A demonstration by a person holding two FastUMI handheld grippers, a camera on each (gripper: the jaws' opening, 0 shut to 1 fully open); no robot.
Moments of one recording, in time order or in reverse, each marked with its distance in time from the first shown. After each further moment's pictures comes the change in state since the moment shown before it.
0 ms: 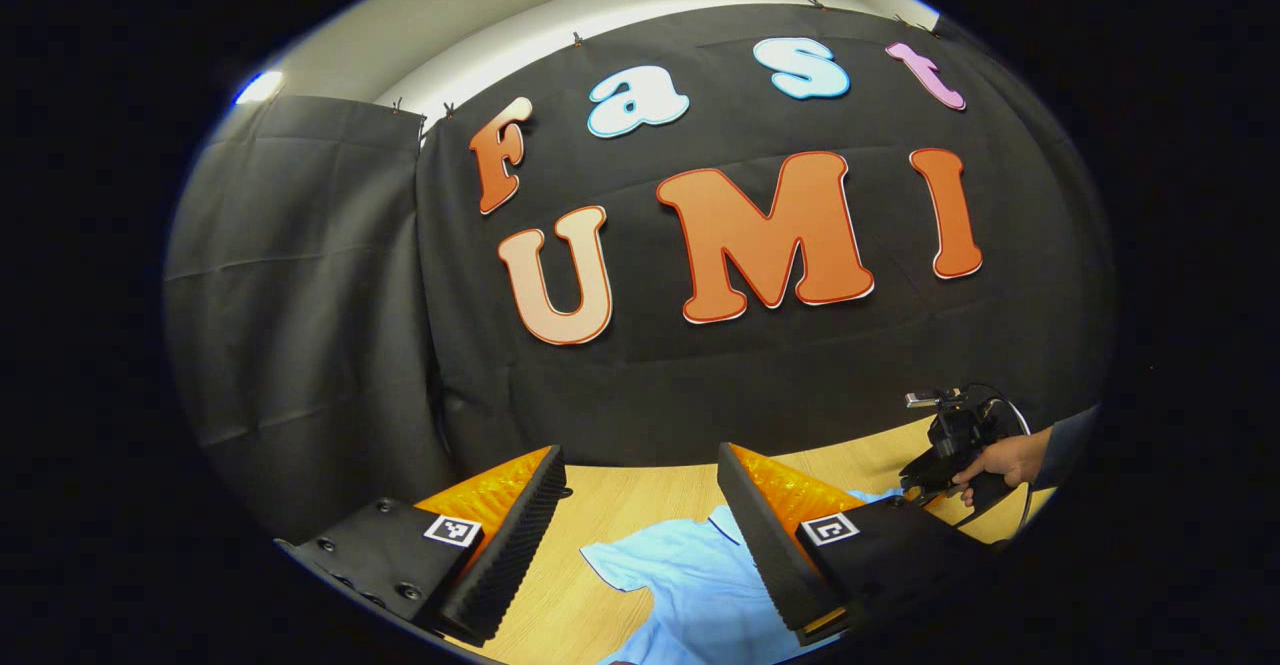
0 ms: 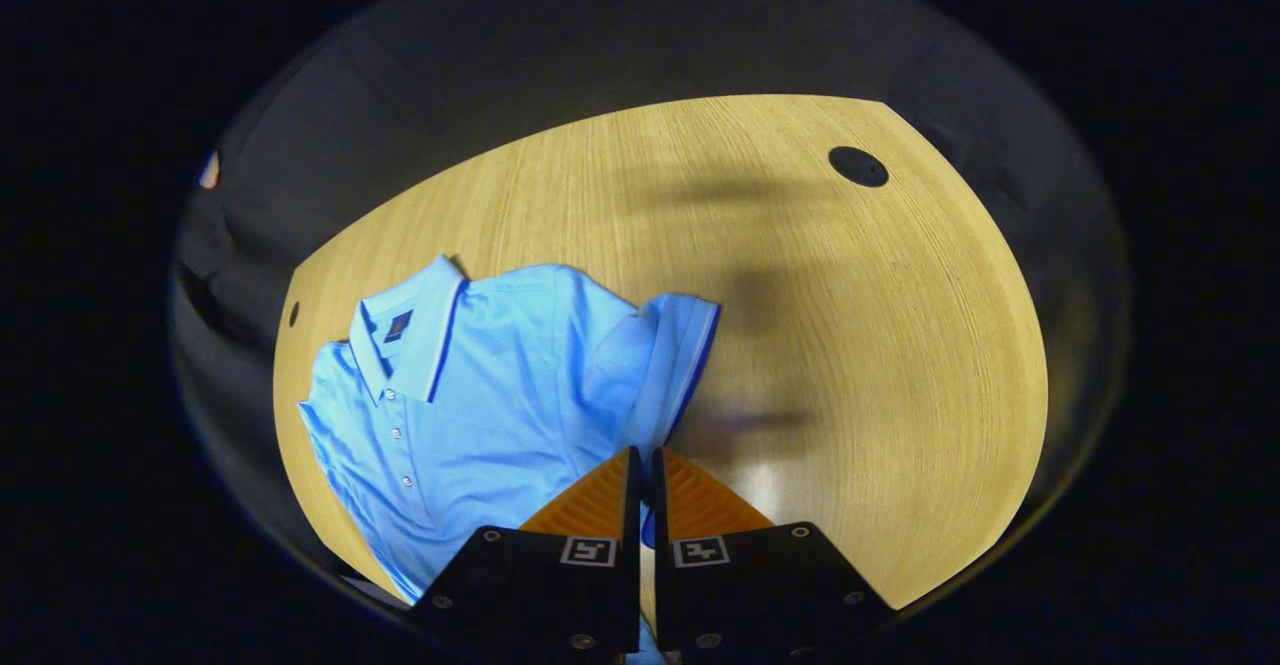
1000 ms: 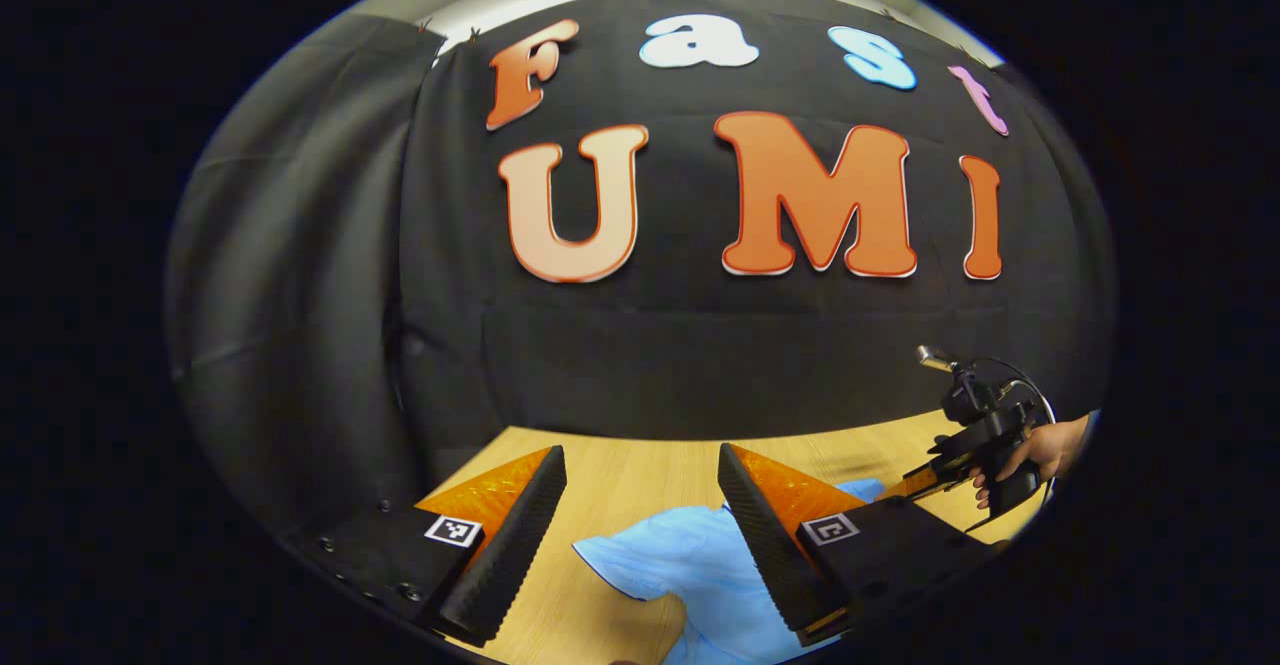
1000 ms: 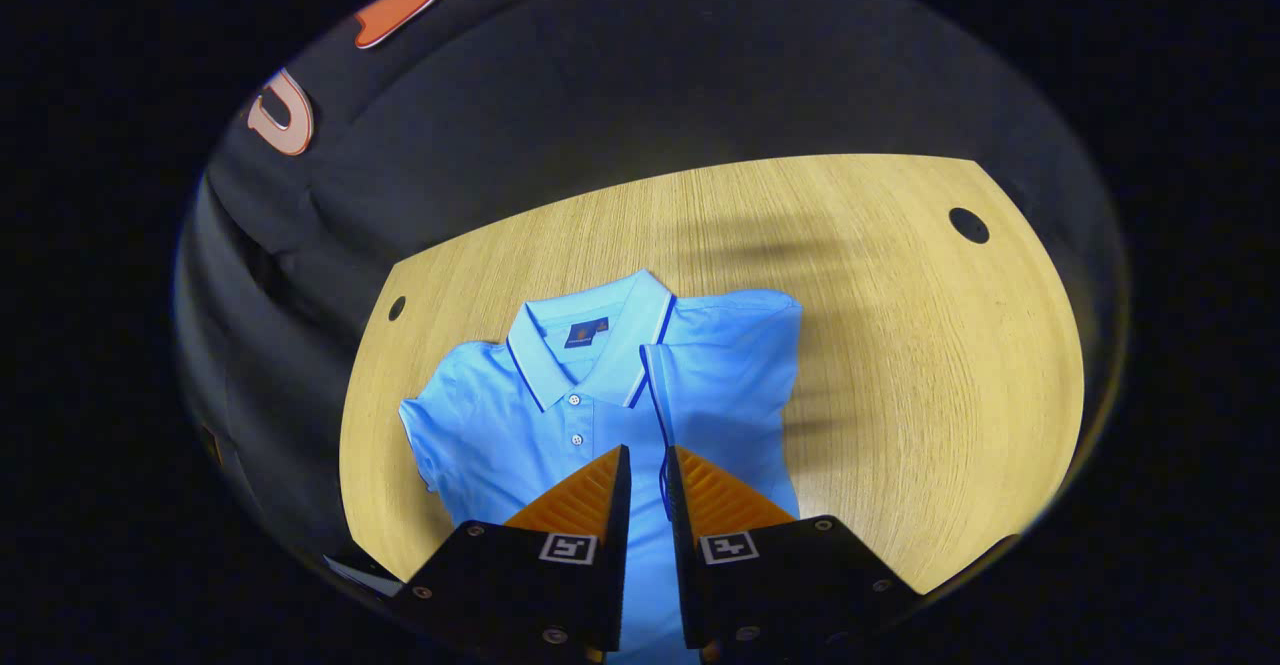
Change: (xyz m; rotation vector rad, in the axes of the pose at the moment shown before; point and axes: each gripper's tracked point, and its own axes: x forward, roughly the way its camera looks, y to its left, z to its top) left arm 0.122 0.083 -0.101 -0.184 0.170 -0.163; right arm -0.036 0.122 -0.002 -0.048 -0.114 0.121
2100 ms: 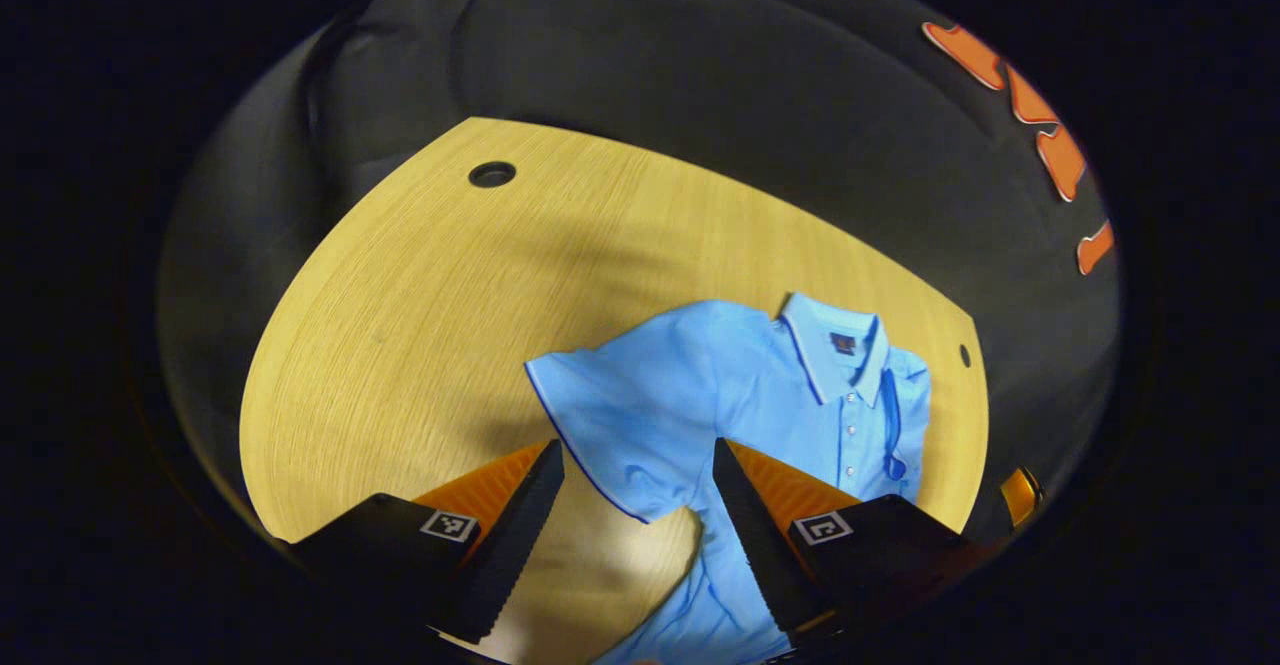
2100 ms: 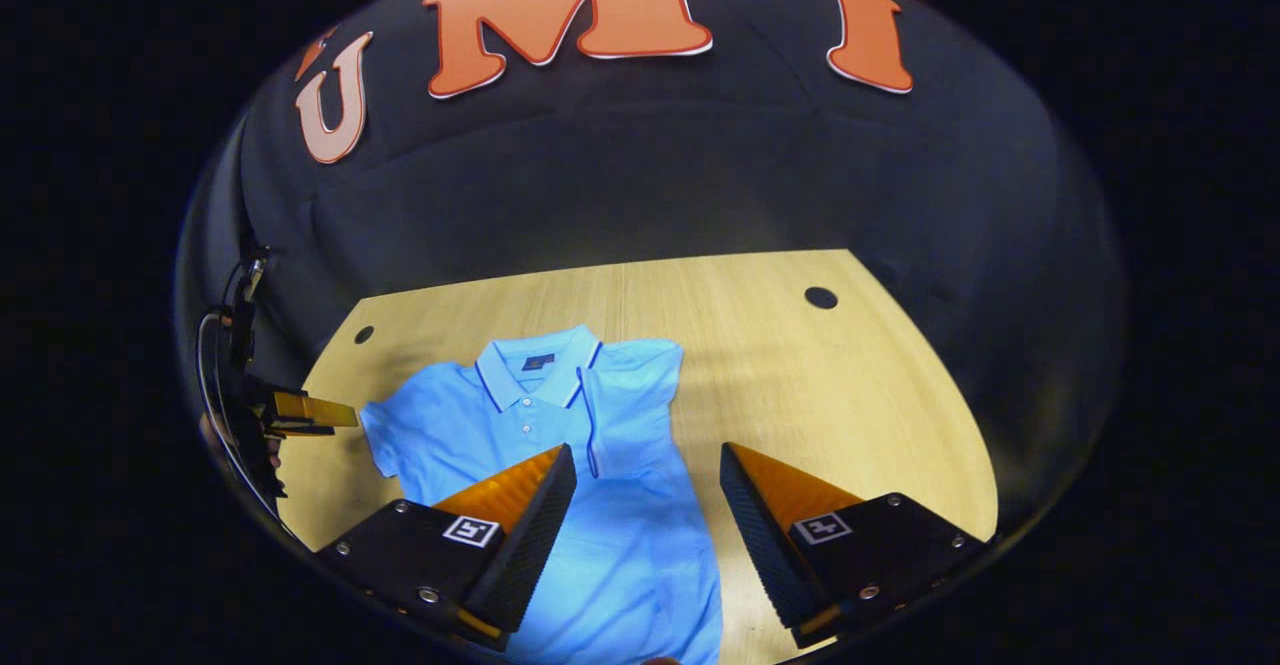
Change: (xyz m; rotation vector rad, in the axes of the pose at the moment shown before) left arm 0.114 0.030 -0.213 -0.266 0.887 -0.045; right arm -0.122 -0.040 -0.021 -0.106 -0.369 -0.243
